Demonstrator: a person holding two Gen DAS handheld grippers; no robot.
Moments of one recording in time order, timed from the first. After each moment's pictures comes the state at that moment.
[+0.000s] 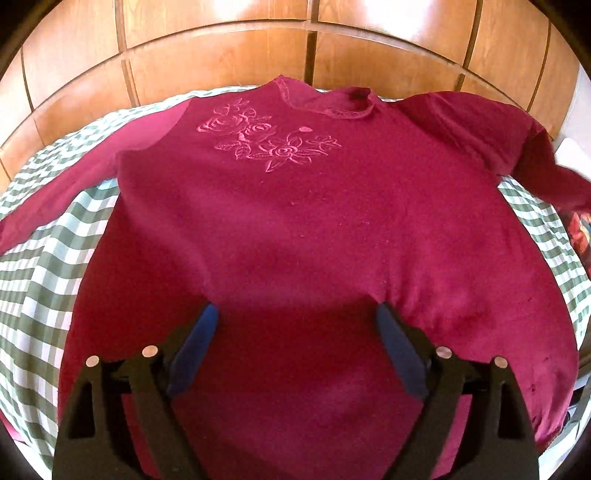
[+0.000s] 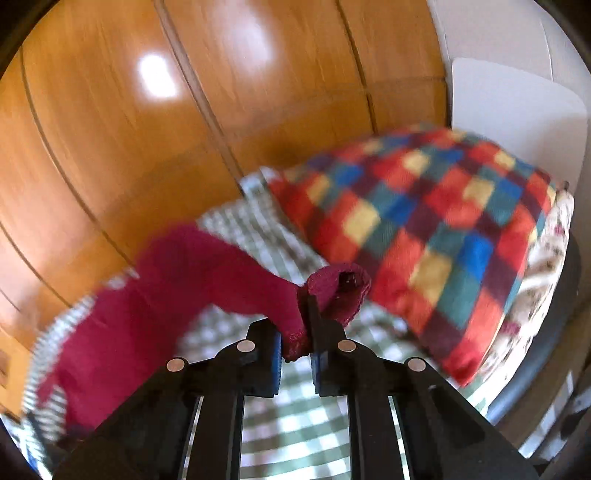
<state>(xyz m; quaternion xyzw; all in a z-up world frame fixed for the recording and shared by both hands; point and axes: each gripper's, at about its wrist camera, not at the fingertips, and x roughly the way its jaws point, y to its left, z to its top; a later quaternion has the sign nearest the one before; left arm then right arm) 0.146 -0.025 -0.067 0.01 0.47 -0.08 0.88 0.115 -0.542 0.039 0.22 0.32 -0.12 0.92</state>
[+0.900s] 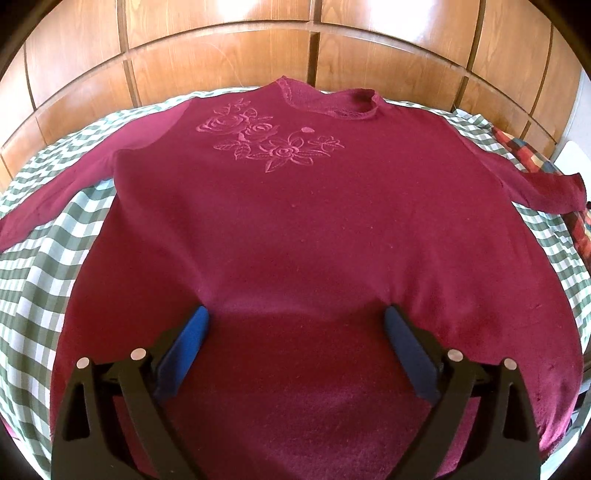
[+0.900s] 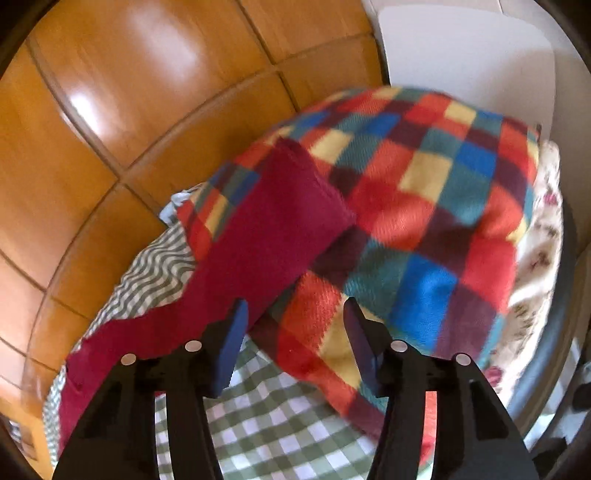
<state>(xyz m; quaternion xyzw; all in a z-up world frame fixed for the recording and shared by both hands) 0.153 -0.027 -0.071 0.01 0.46 -0.07 0.88 0.168 -0.652 -0.020 0.32 0.35 -0.20 0.86</state>
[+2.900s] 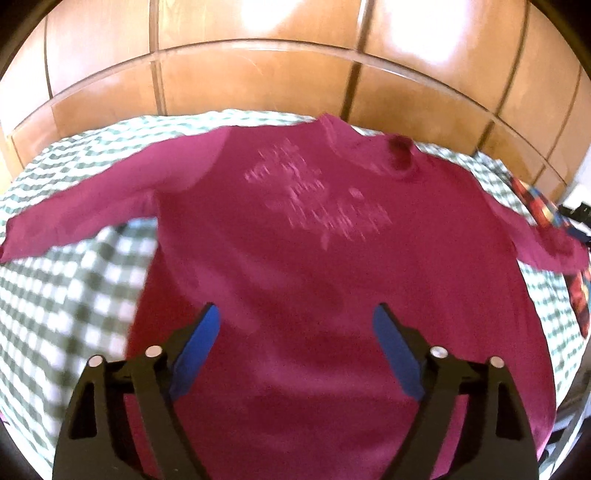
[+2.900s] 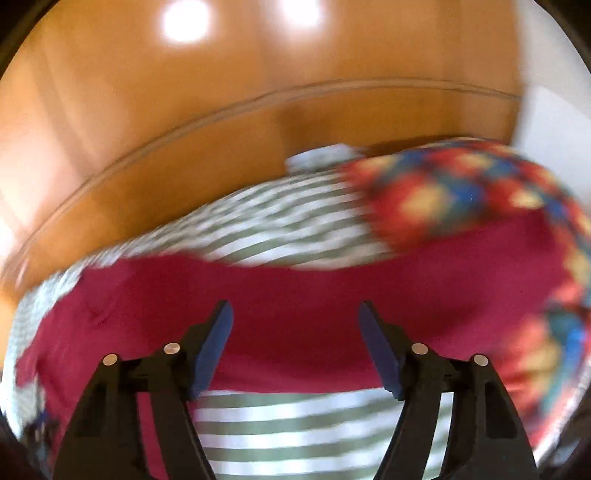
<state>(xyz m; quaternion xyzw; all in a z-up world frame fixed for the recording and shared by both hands) 0.202 0.014 -0.033 -0.04 0.45 -0.04 0.89 0.269 -0.458 0.006 0.12 0.41 -0.05 0.90</state>
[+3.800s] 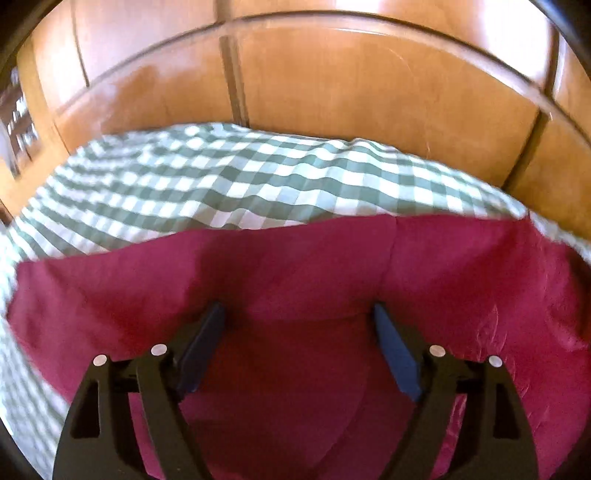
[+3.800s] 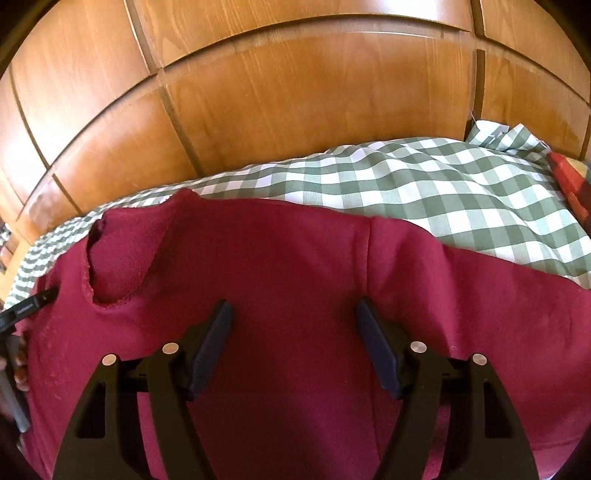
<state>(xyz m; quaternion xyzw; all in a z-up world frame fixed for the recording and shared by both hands) 0.378 0.091 -0.070 -0.03 0.46 0.14 0.88 0.378 -0.323 -0.086 0.07 0.42 0.05 0.90</state>
